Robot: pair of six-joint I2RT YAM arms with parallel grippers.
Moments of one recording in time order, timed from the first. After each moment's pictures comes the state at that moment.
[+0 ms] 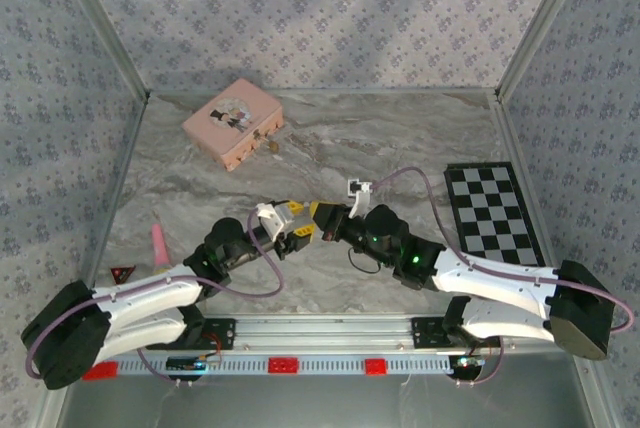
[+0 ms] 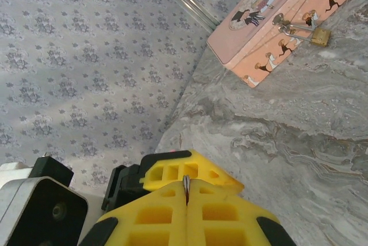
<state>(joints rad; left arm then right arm) -0.84 1.01 0.27 0.69 0.19 0.04 1.07 1.10 0.59 0.38 0.20 0.89</state>
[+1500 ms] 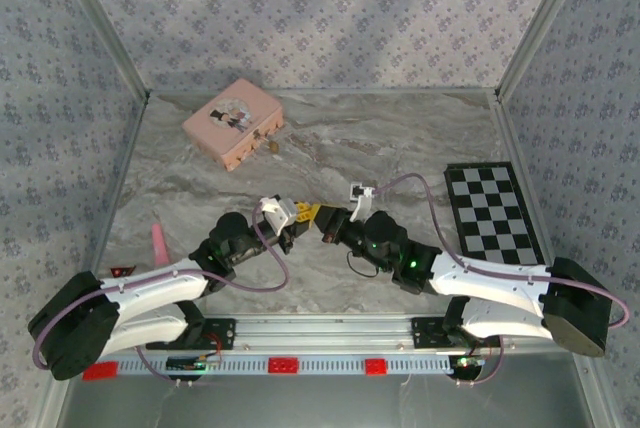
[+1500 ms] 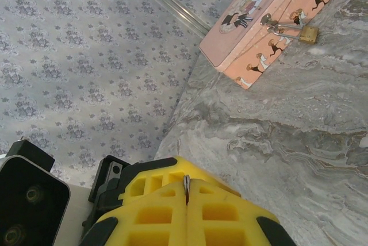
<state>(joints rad) -0.84 1.07 0.31 0.72 0.17 0.03 1.09 1.11 0.54 0.45 0.26 0.94</state>
